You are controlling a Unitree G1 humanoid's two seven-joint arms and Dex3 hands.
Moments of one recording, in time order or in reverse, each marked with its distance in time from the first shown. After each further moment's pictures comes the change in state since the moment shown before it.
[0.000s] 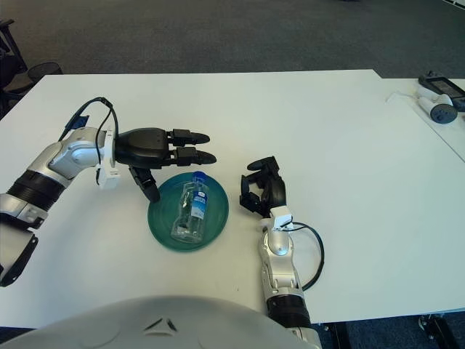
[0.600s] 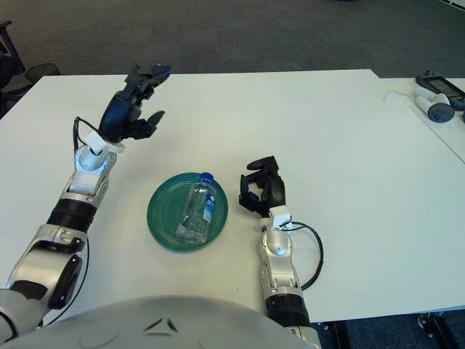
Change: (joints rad) left arm 0.196 -0.362 0.349 -0.042 -0.395 0.396 0.353; right arm -0.007 0.002 0.002 0.014 -0.002 -0.011 -0.009
